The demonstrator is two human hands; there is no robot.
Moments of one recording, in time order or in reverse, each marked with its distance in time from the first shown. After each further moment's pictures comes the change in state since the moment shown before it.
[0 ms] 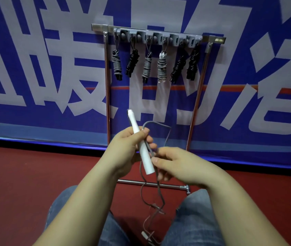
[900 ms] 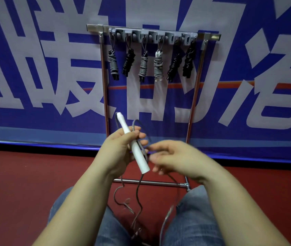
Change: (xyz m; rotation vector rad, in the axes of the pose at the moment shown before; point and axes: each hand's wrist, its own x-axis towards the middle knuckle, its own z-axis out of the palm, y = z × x) left_hand -0.007 -0.001 -0.005 -0.086 0.073 -0.012; right_hand -0.003 0.006 0.002 0.285 0.067 -0.006
